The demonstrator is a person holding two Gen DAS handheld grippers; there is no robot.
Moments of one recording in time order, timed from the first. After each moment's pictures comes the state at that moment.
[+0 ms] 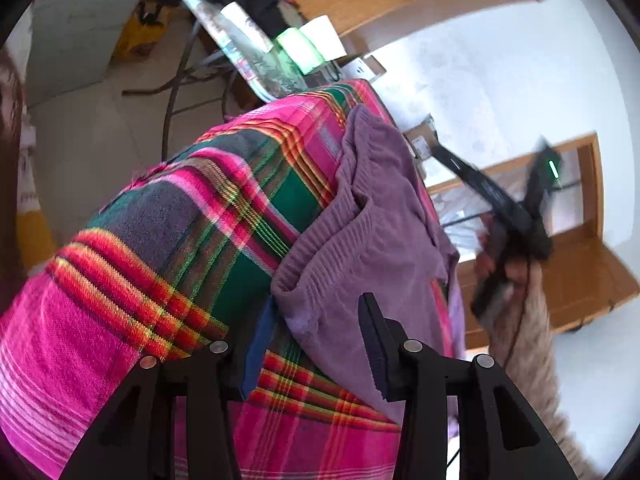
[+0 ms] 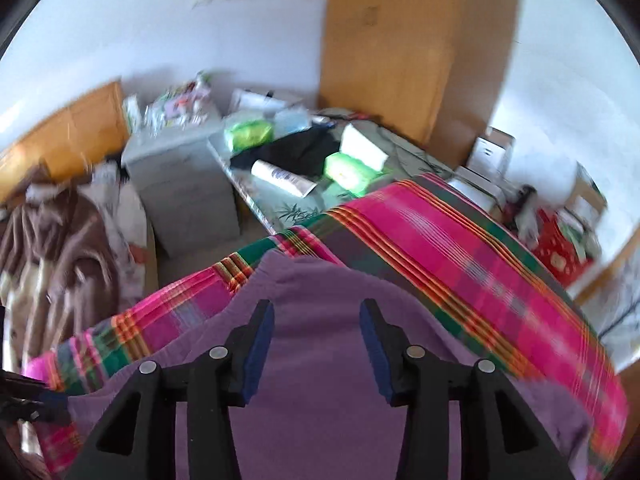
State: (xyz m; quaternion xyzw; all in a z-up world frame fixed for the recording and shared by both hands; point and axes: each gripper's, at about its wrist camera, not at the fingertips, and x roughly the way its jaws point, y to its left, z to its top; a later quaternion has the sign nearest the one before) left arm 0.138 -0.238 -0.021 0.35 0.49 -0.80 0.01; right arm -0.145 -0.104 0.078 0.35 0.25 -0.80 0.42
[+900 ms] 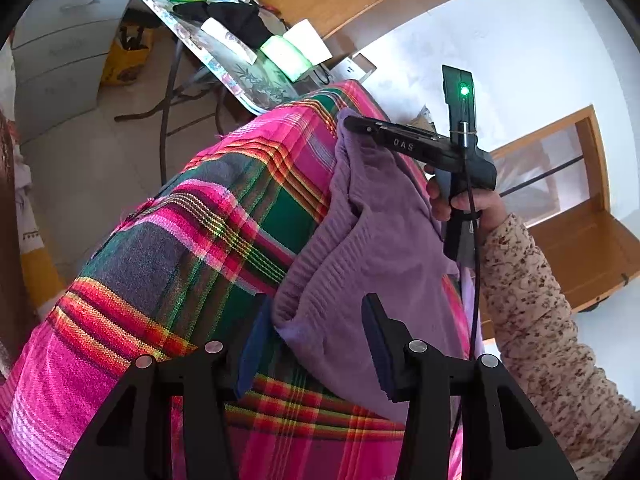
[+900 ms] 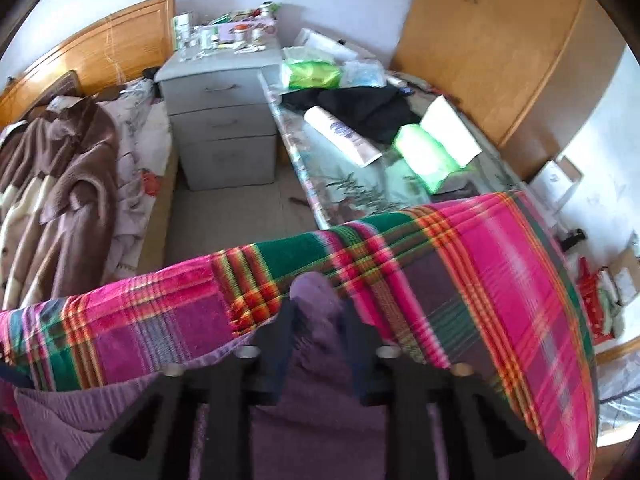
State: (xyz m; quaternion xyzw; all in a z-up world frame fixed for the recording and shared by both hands) left arm 0.125 -0.243 -0.017 0.35 0.45 -0.82 0.01; right arm -0.167 -0.196 0.010 0.36 0.36 -0.72 0.47
